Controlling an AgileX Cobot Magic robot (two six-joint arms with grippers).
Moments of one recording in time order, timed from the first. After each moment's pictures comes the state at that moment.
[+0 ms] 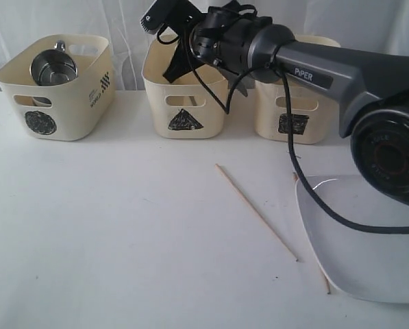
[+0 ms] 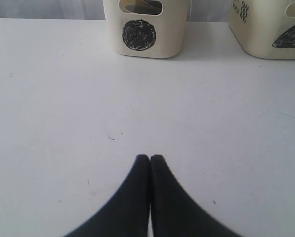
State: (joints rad) left arm 0.01 0.00 0.02 -0.24 0.34 0.18; right arm 0.43 2.29 -2.05 -0.98 0.40 0.40
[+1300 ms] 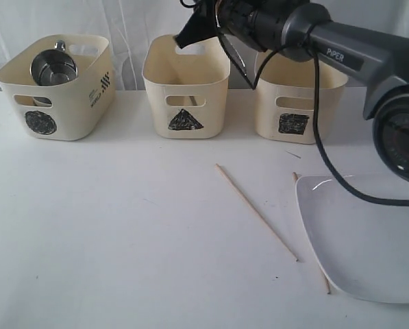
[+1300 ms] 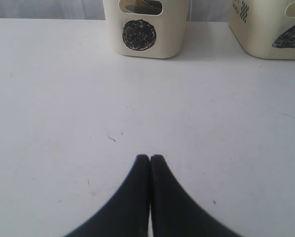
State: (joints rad) left arm 0.01 0.00 0.02 -0.24 0.34 0.18; right arm 0.32 2.29 -2.12 -0.76 0.22 0.32
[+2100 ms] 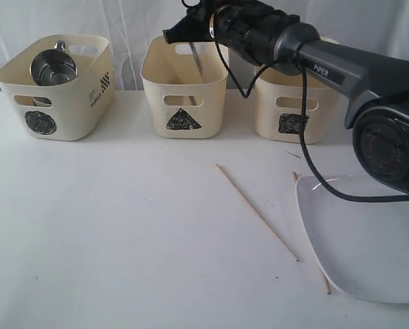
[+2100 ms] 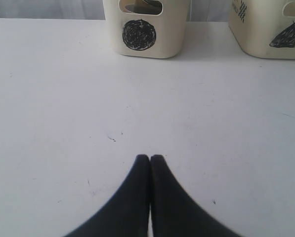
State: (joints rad) left arm 0.01 0.00 0.02 -0.24 0.34 0.18; right arm 0.31 2.37 -2.18 -0.76 0.10 0.58
